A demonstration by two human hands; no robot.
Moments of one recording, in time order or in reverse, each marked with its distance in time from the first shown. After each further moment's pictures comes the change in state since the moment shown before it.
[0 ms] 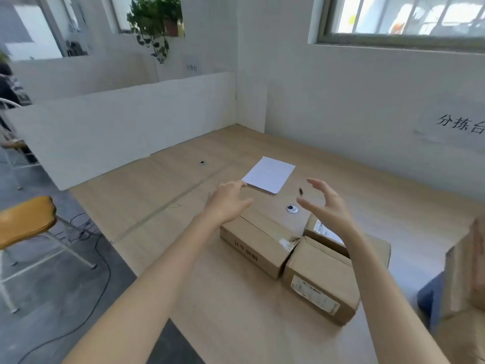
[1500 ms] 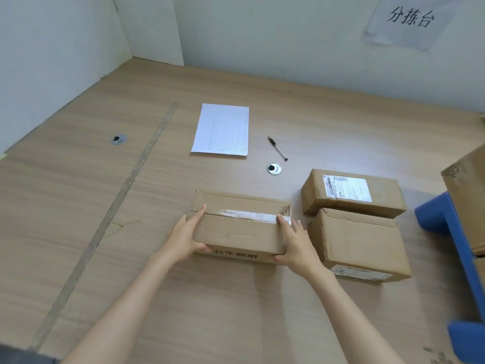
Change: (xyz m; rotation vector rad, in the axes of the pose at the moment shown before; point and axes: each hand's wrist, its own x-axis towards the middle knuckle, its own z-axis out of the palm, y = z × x) left_hand 0.182 -0.257 0.126 -0.095 -0.601 0.075; right_hand 0.041 0.106 0.230 -0.378 -0.109 0.581
